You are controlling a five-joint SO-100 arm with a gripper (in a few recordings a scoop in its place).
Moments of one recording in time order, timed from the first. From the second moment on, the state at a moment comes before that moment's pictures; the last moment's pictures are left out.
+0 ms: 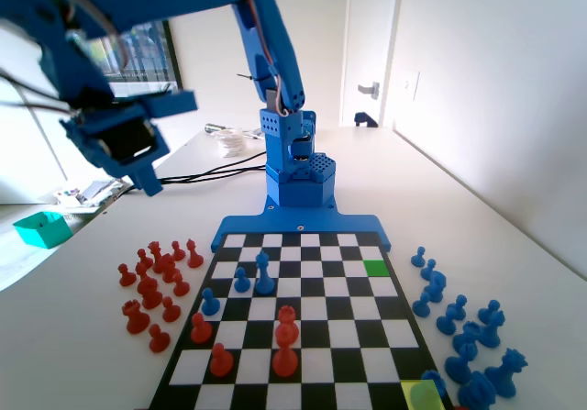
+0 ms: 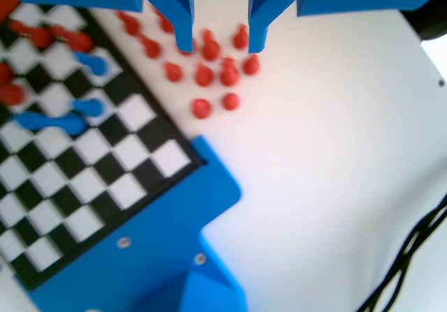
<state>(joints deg) 46.8 76.1 84.1 89.4 -101.7</state>
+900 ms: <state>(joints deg) -9.9 90.5 103.6 63.1 -78.8</state>
